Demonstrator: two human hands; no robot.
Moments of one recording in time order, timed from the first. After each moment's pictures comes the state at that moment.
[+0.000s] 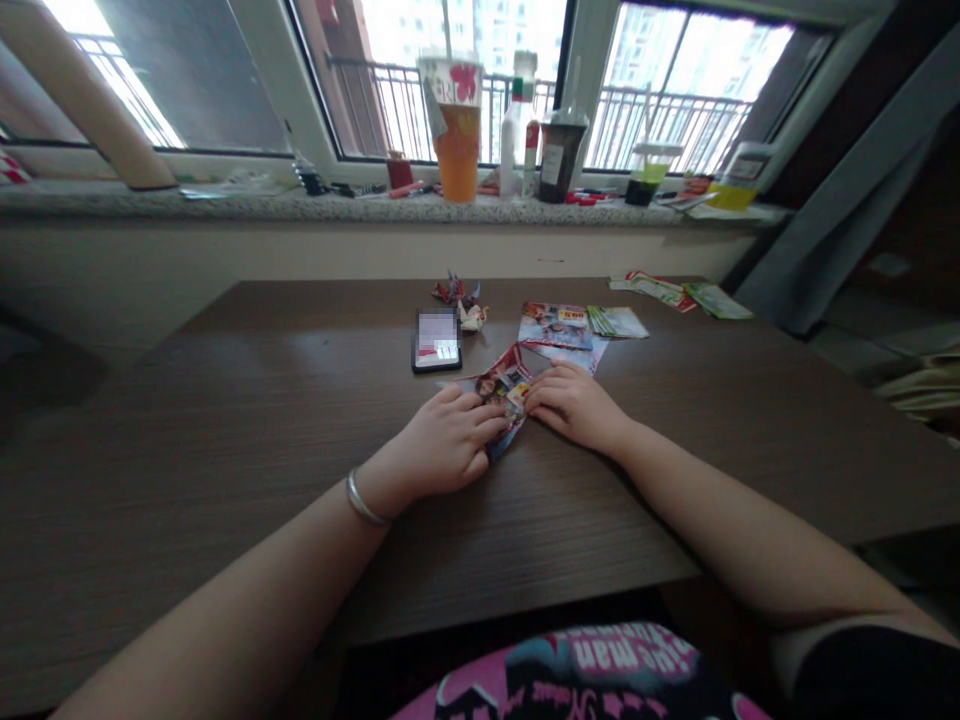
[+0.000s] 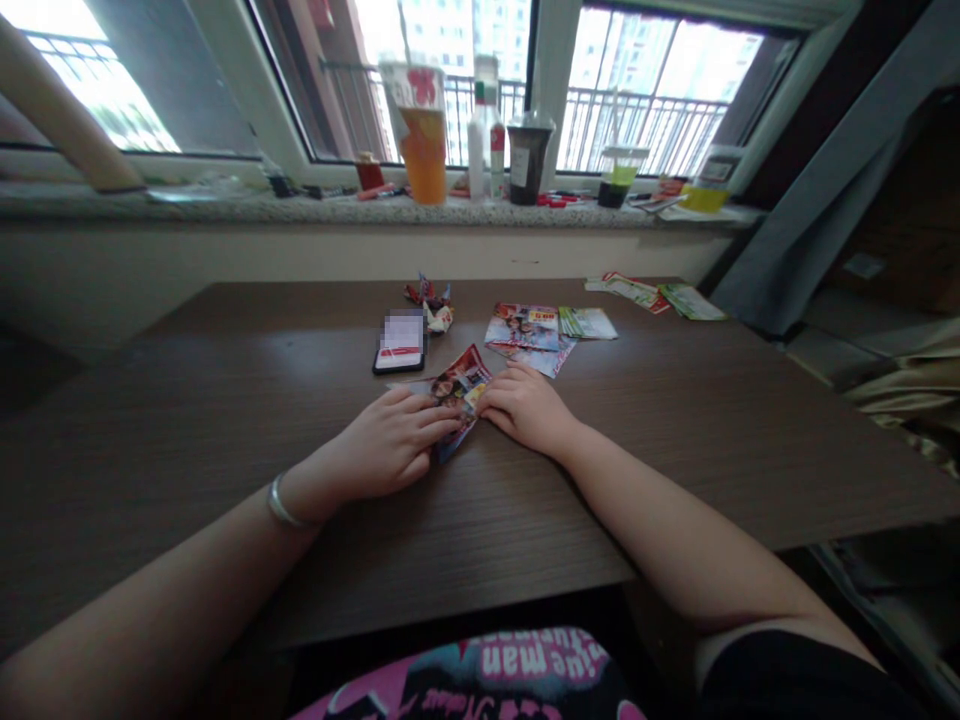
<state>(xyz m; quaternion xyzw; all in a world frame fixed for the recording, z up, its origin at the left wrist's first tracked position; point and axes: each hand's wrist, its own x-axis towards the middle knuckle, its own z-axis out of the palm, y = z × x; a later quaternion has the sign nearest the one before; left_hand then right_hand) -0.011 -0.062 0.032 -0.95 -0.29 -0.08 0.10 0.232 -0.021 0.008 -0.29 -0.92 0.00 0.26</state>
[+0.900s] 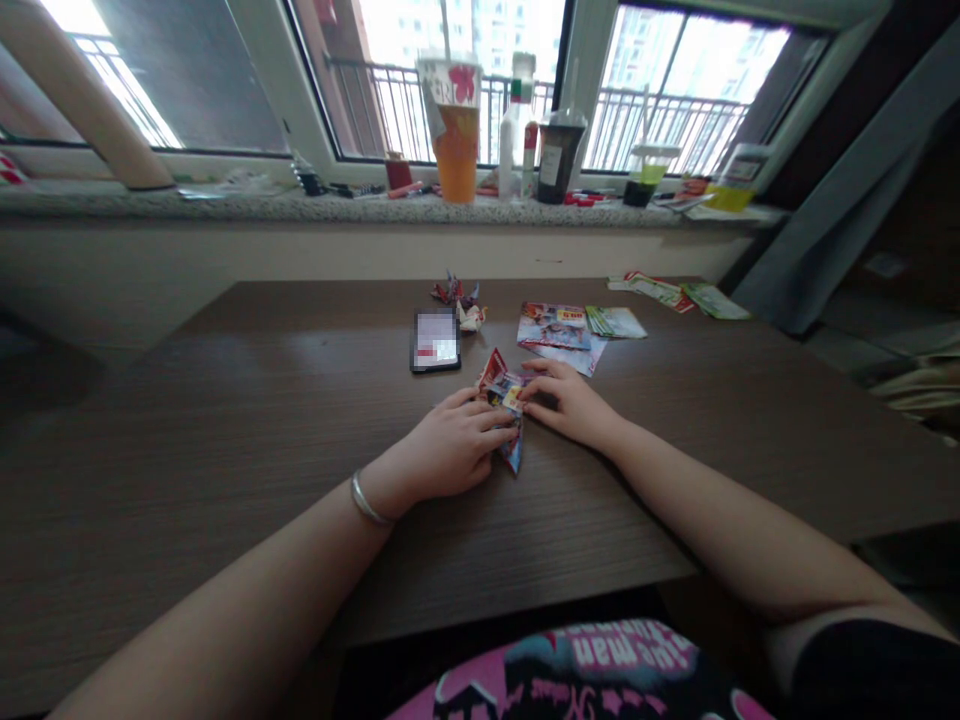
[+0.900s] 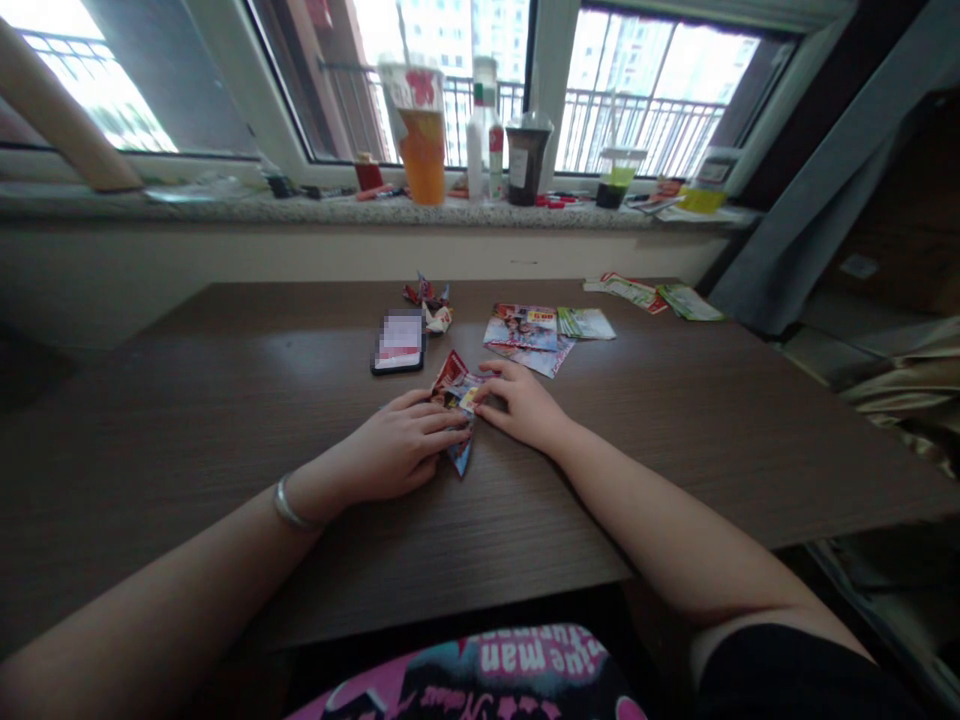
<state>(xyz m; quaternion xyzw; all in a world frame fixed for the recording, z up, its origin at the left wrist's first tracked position) -0.006 -0.061 0.022 -0.96 -0.25 -0.11 0.04 0.230 -0.016 -0.005 -0.35 -0.87 0.10 0.32</state>
